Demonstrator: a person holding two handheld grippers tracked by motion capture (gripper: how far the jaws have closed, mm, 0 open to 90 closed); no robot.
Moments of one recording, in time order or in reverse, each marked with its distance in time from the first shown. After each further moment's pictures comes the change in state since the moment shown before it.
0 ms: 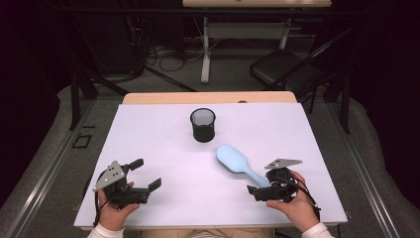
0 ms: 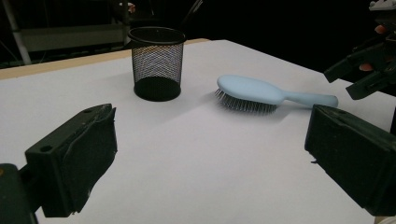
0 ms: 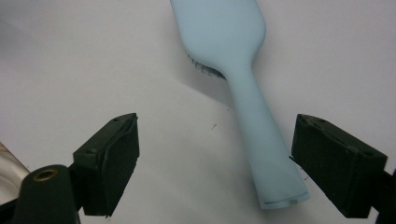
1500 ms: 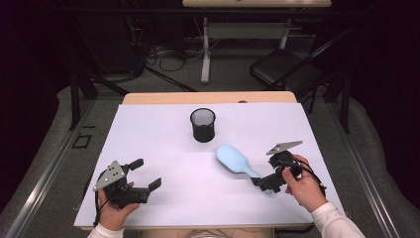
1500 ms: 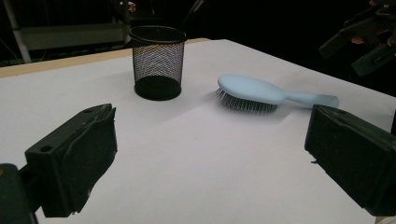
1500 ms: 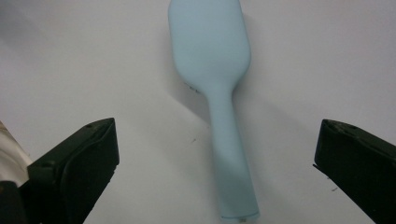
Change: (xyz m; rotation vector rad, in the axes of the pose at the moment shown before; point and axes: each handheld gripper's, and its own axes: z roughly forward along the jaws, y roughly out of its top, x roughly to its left) left arm 0.000 0.000 0.000 0.002 0.007 -0.005; right arm -0.021 0.039 -0.011 0.064 0.050 -0.103
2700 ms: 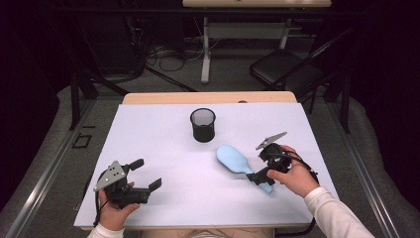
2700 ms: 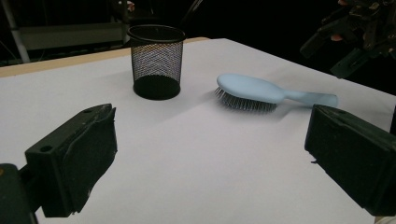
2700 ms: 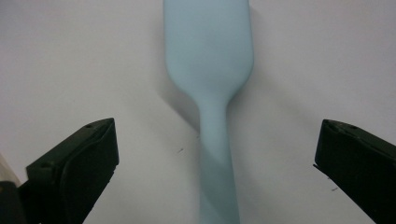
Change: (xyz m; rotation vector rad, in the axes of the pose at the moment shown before) left arm 0.000 0.000 0.001 0.003 -0.006 0.001; right arm -0.006 0.023 0.024 0.121 0.006 -0.093
